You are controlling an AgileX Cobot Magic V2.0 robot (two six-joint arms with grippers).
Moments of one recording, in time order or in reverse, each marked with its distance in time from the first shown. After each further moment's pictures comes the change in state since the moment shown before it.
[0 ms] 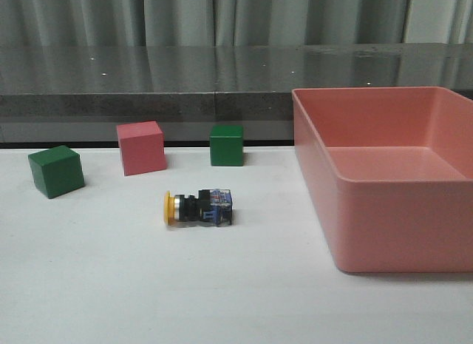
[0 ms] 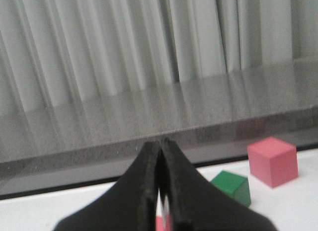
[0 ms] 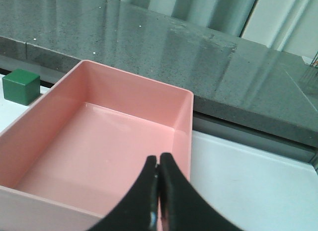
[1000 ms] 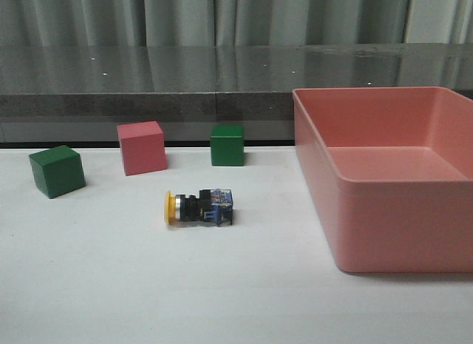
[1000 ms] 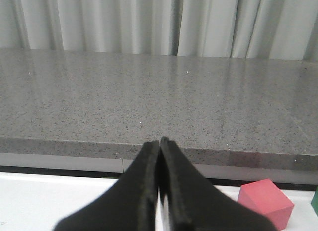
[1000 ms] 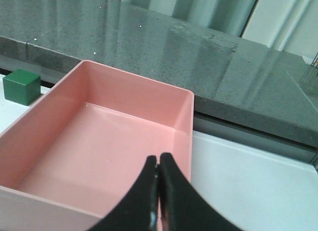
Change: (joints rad) left arm 0.000 0.851 -0.570 -0.205 -0.012 0.000; right arm 0.000 0.000 0.000 0.000 0.000 0.001
